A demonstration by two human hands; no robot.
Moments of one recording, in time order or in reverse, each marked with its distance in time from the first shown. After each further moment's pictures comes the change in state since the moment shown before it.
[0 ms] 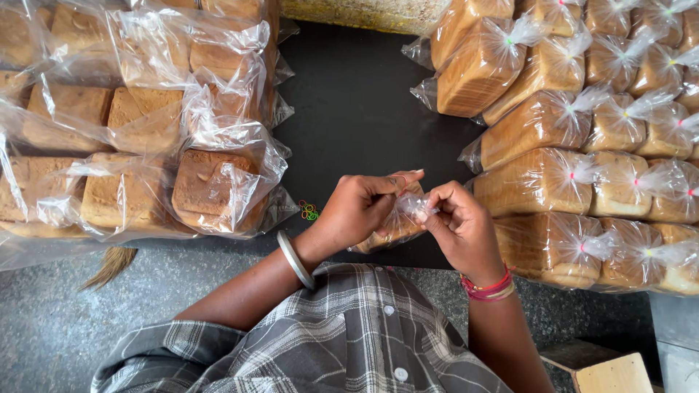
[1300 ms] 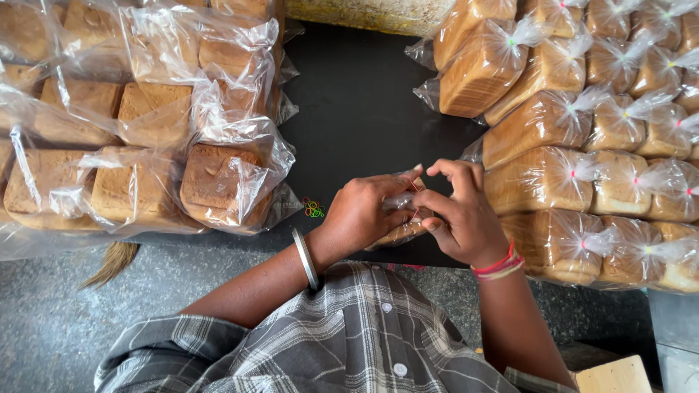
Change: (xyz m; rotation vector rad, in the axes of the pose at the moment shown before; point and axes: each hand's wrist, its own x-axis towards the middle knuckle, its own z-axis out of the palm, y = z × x) left_hand -0.008 0.001 0.003 0.590 0.039 0.243; right_hand 0.021 -0.052 0.006 -0.888 -0.079 -0.563
